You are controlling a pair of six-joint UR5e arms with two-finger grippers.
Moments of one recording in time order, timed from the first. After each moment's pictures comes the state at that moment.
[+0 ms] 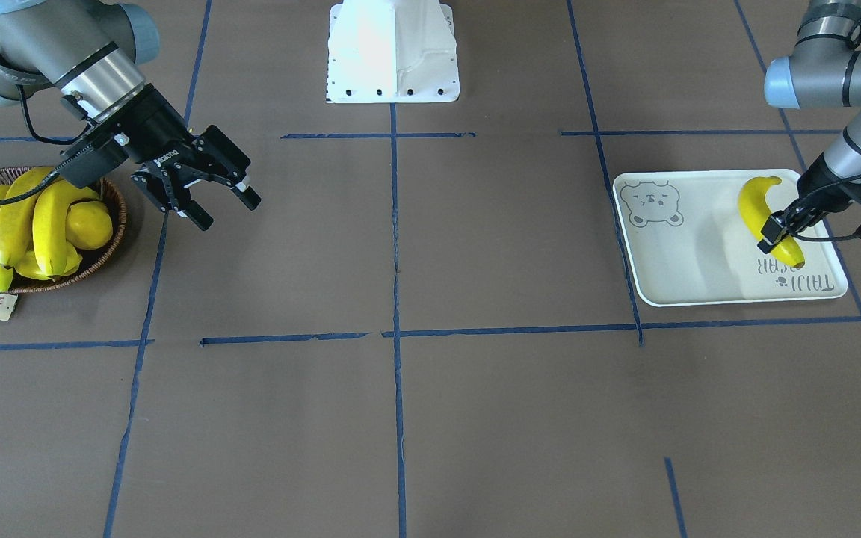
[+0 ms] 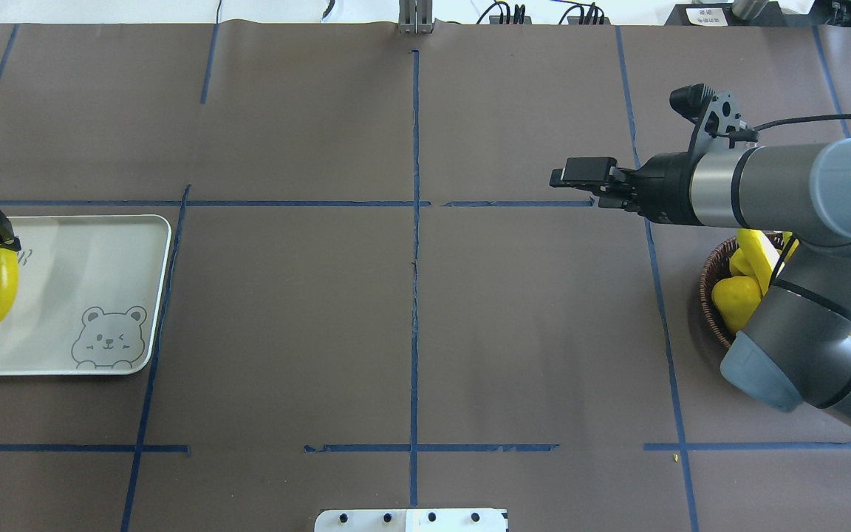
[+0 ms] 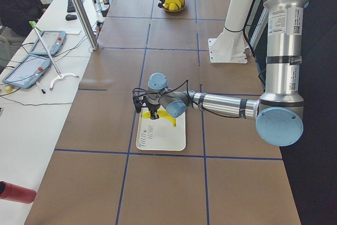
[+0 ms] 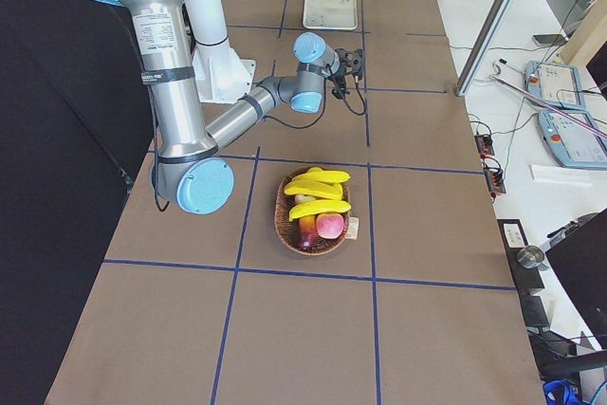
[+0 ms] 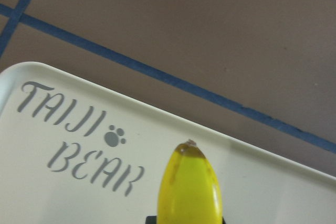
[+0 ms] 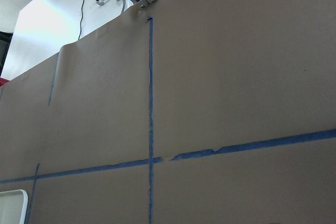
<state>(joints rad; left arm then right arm) -1.04 -1.51 -1.61 -2.23 -2.13 -1.18 0.75 -1.37 1.91 -0.76 1.85 1.45</state>
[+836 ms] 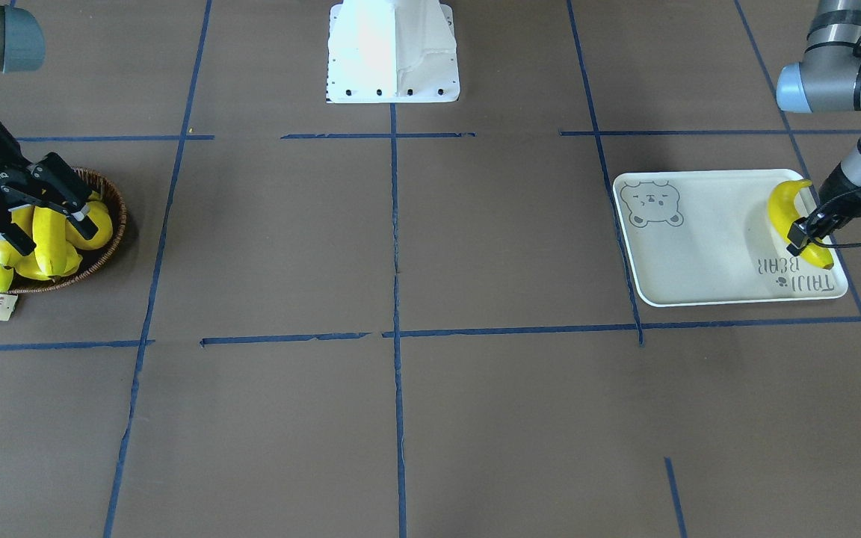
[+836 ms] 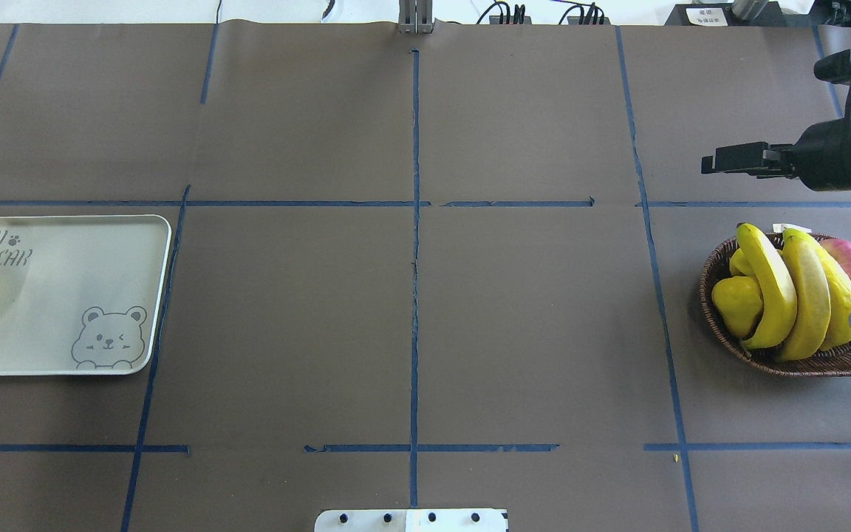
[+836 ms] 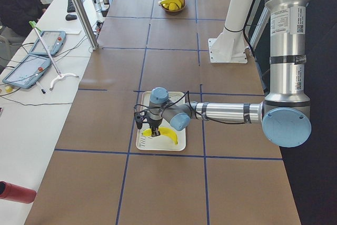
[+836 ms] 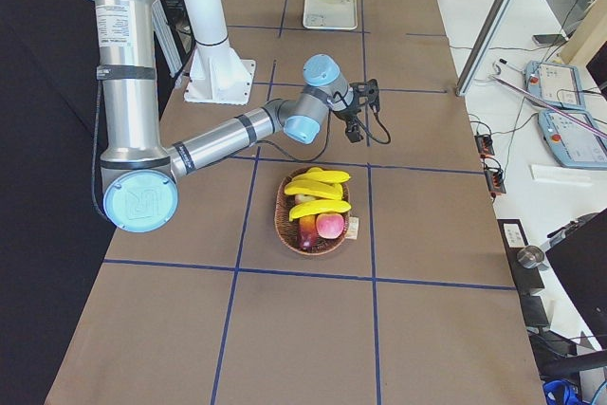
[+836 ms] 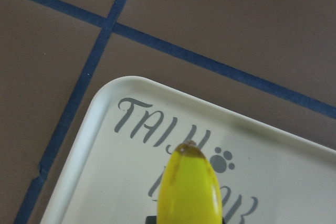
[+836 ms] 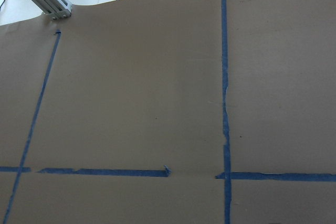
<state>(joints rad) -1.05 -1.48 -1.54 -2.24 -2.03 -1.11 1.01 -1.56 1.93 -0.90 2.03 1.00</state>
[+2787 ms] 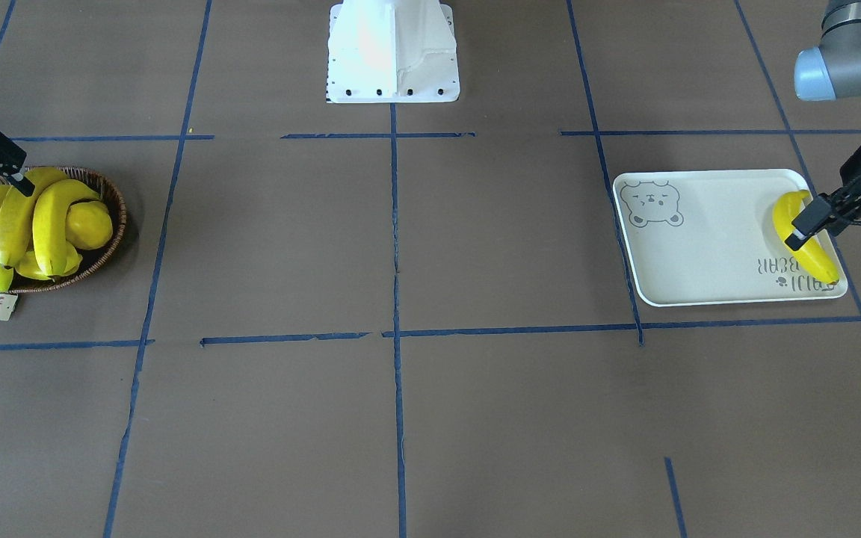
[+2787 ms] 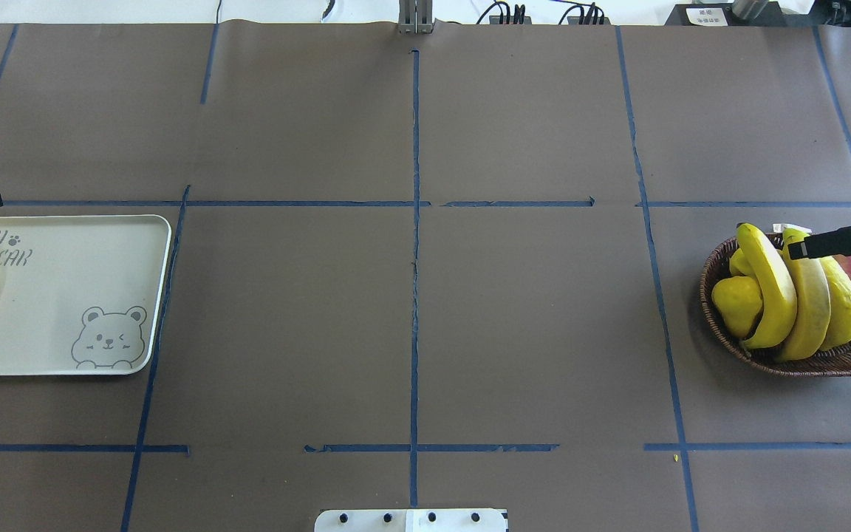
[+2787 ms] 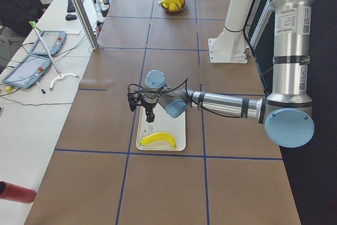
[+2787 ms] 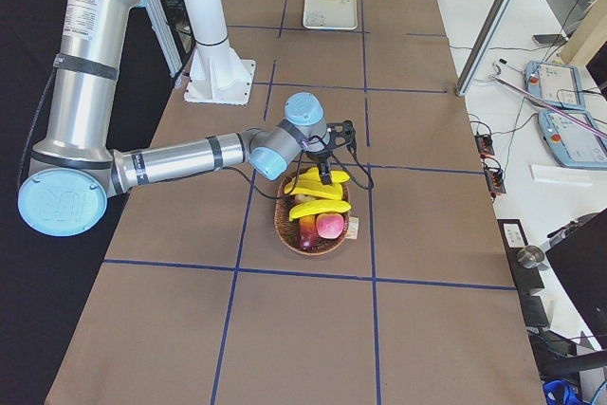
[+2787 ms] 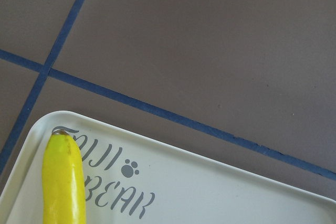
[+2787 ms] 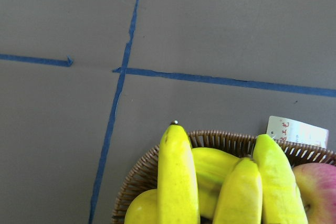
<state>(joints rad) -1.15 -1.52 -1.68 -2.21 -2.18 -1.10 1.05 -1.79 1.95 -0.93 2.22 0.72</state>
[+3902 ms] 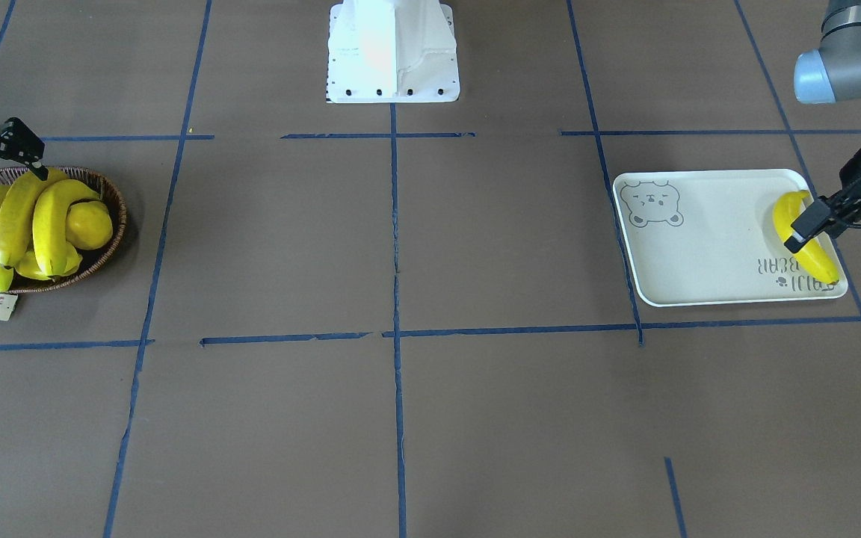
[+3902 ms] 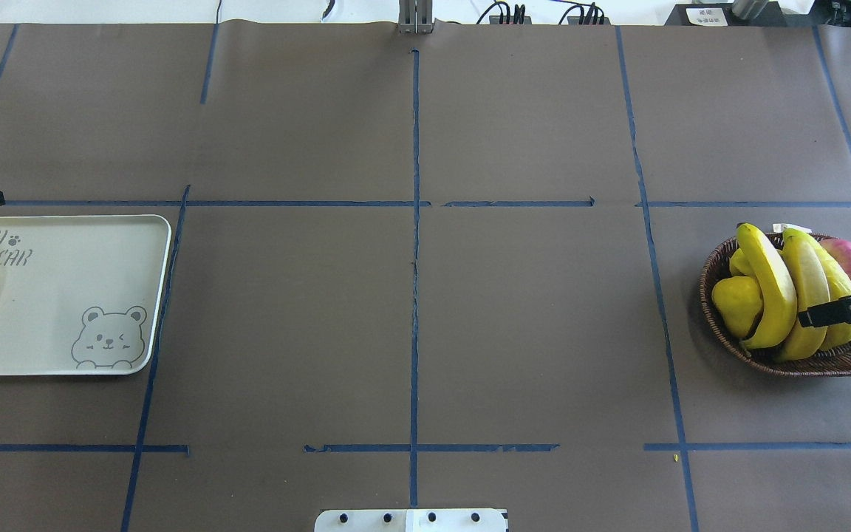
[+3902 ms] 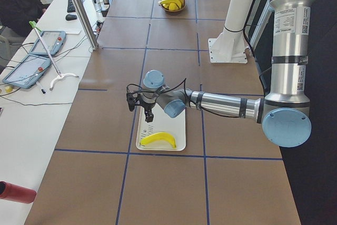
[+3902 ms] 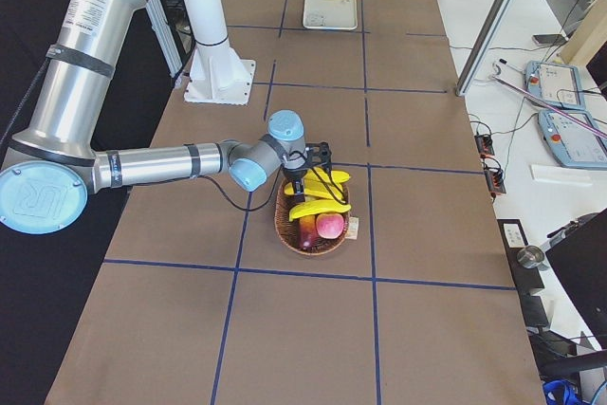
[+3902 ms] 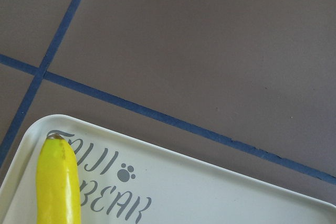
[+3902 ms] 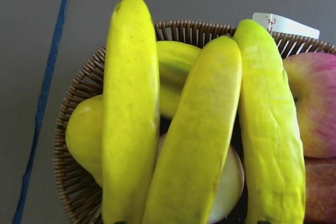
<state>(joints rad) -1.16 -1.53 -1.67 -2.21 -2.19 -1.10 0.93 -1.91 1.95 -0.93 2.15 0.72</state>
